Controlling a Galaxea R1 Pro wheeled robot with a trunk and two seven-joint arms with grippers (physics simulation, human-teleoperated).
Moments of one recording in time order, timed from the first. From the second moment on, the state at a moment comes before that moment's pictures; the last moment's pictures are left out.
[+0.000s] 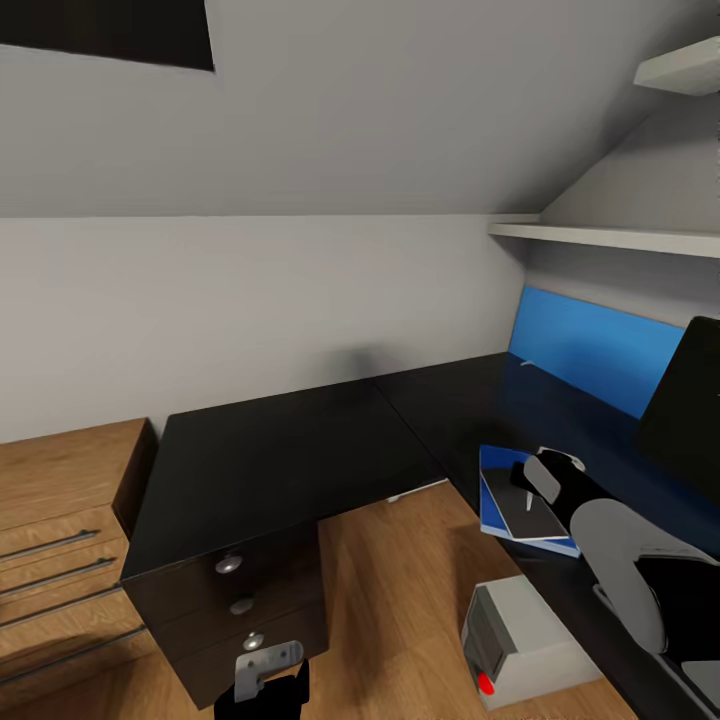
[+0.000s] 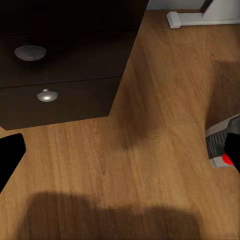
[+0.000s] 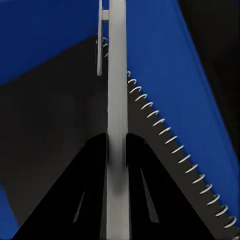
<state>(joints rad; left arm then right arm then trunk) 0.16 -0.02 -0.41 -1.61 0.42 0.40 0.55 -1.07 -0.16 0.03 -0.26 -0.43 0.43 -0.38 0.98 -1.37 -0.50</state>
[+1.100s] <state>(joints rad) 0.16 -0.02 -0.41 -1.61 0.42 0.40 0.55 -1.06 -0.16 0.03 -0.24 -0.35 0.39 -0.26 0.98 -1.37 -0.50</state>
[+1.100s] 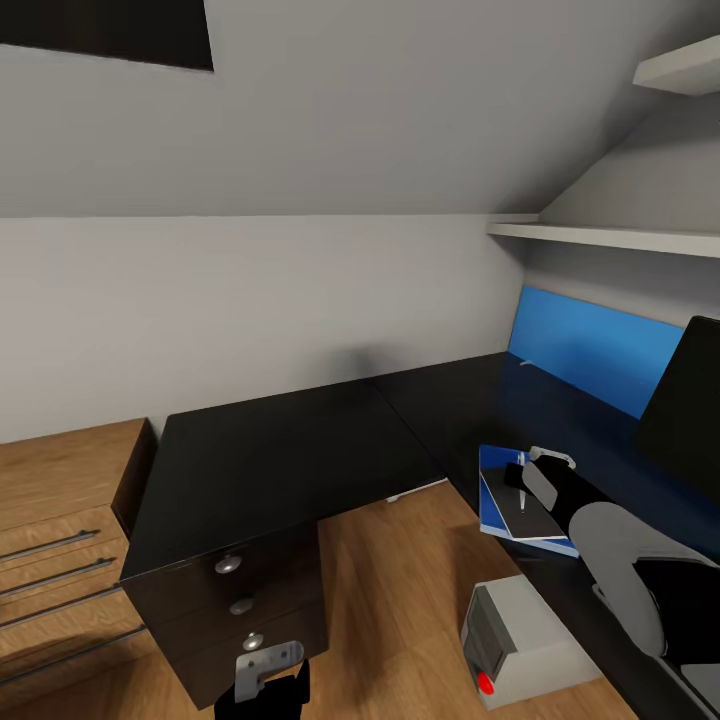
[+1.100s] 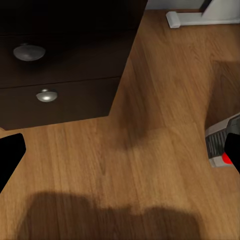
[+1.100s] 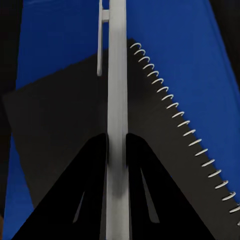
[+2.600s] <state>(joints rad) 0.16 -0.03 -0.42 -1.62 0.42 0.40 0.55 -1.06 -0.16 0.03 -0.24 -0.35 0.39 -0.26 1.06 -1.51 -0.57</state>
